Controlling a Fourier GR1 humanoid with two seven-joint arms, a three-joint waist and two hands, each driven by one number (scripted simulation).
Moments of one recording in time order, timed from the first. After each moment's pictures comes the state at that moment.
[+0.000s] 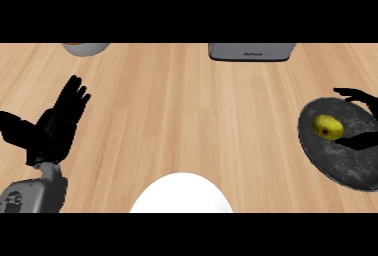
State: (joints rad) left arm -0.18 0.16 0.10 -1.61 0.10 0.04 0.27; right arm -0.50 -0.65 -0.05 -0.64 0.51 0.02 -0.61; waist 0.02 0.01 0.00
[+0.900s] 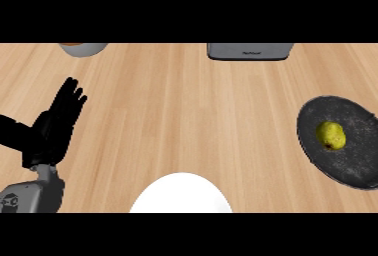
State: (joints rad) left arm -0.17 0.16 0.12 -1.61 0.11 0.04 0.26; right arm -0.48 -0.91 -0.36 -0.34 0.14 0.52 -0.76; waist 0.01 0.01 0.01
